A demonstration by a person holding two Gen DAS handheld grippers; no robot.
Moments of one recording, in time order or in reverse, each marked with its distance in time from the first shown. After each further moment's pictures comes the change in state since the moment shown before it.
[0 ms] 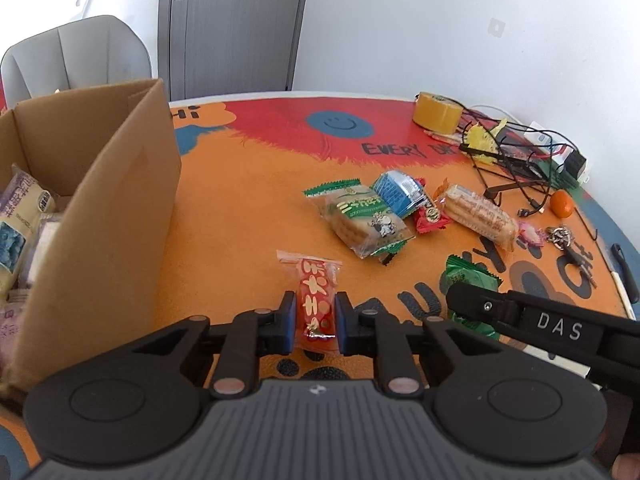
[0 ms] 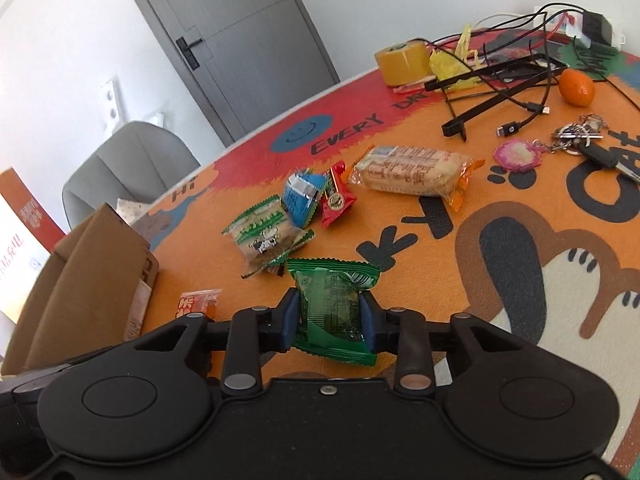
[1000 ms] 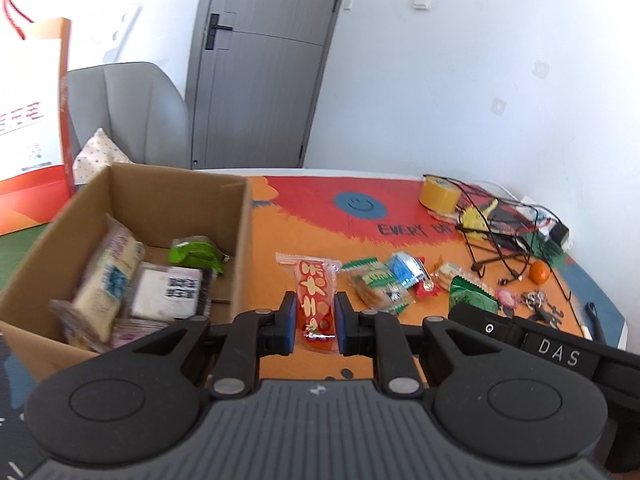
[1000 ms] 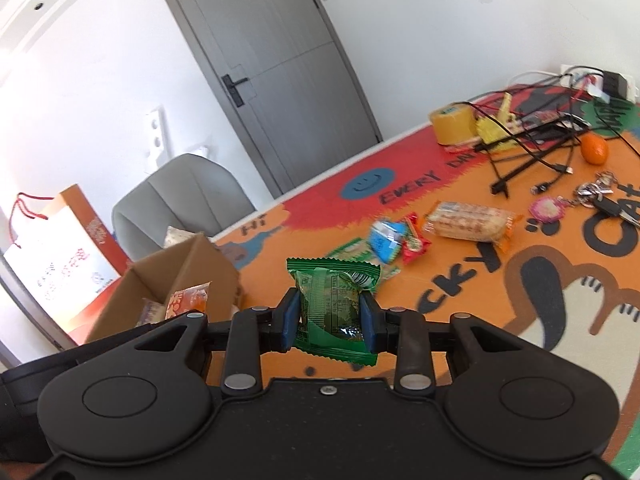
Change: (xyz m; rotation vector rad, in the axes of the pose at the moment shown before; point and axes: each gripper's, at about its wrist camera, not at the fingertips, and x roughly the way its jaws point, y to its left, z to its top) left arm -0.099 0.037 0.011 -0.079 -0.178 0.012; right arm -0.060 0.058 -0.003 -0.058 -0.131 0.101
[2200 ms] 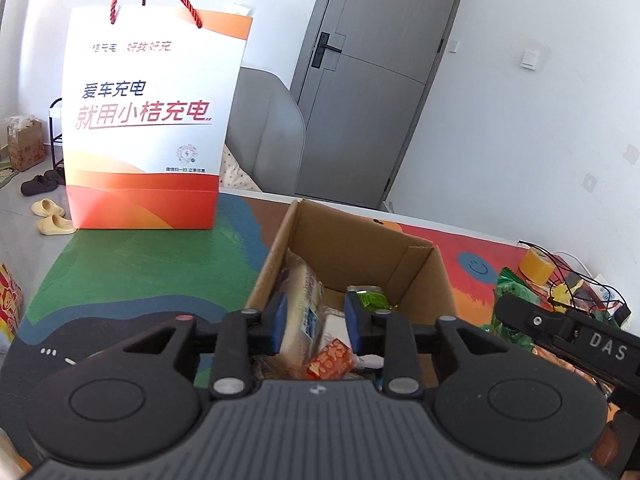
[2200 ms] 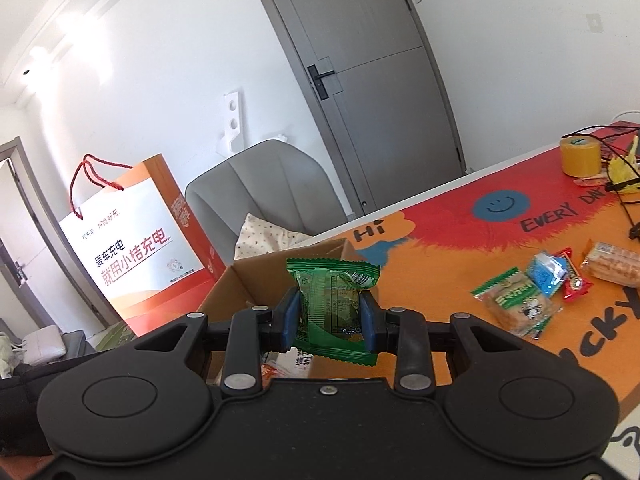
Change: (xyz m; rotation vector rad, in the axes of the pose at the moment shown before) left arm -0.035 0.123 0.023 -0.193 -0.070 0.190; right arm 0.043 0.111 0.006 -0.136 0.011 0.166
